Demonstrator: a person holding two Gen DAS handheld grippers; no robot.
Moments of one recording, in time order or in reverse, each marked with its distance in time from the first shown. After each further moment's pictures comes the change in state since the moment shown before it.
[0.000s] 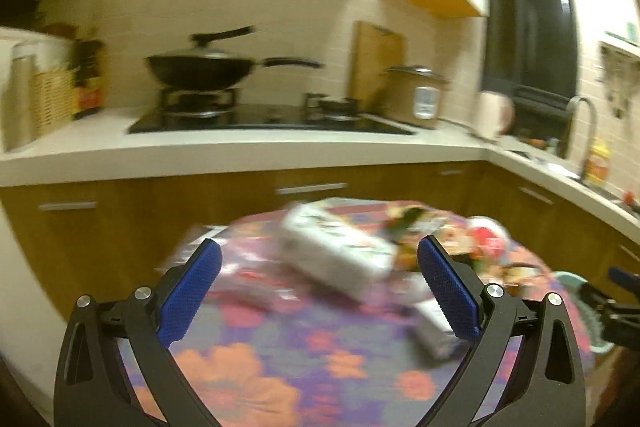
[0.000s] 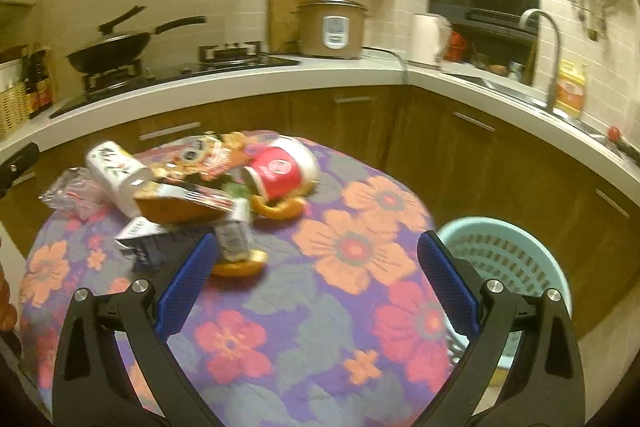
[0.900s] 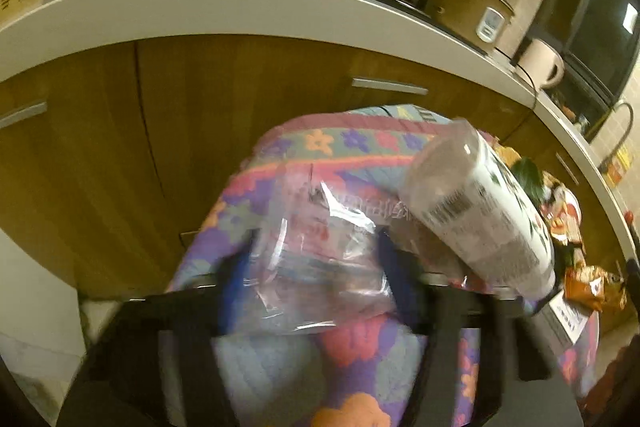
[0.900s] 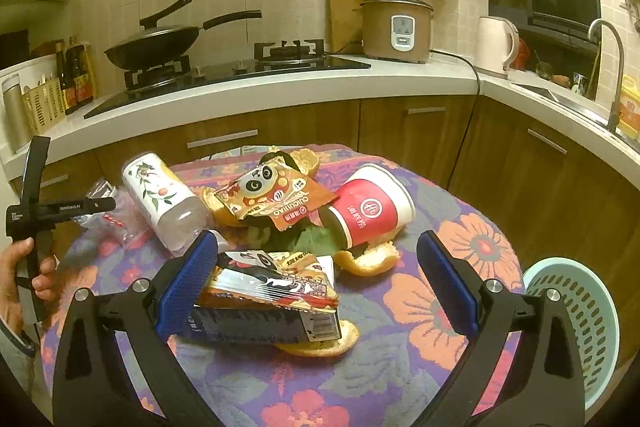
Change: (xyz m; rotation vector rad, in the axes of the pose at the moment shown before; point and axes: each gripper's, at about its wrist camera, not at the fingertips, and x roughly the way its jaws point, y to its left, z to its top) left arm 0.146 0.103 -0.015 -0.138 0.443 -0.077; right arm 0.055 0.037 0.033 -0.035 0.010 0.159
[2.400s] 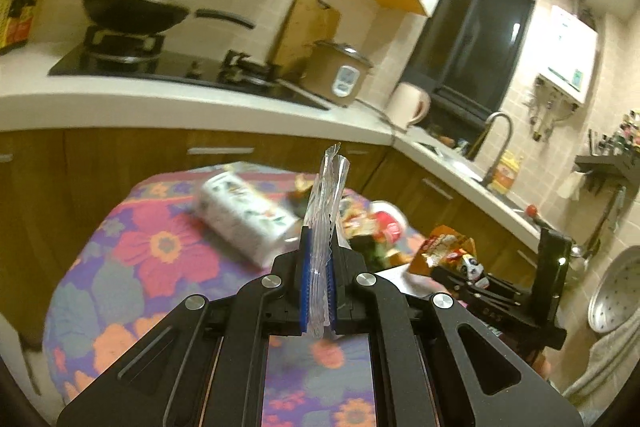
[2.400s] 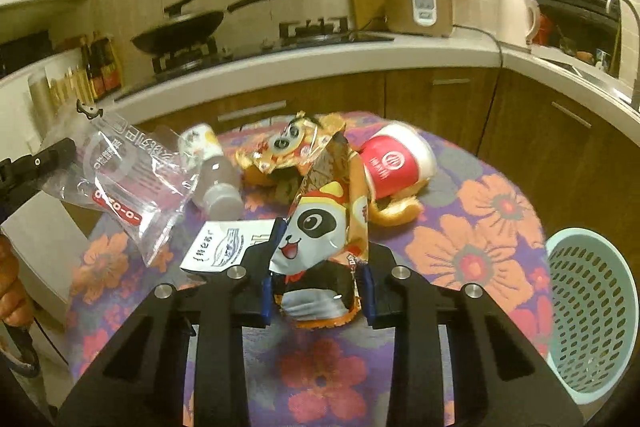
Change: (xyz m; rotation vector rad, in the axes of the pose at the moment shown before) left arm -0.138 -0.107 -0.051 0.117 -0.270 -0.379; right arm -0.023 -0.011 -0.022 0.030 0.053 0.120
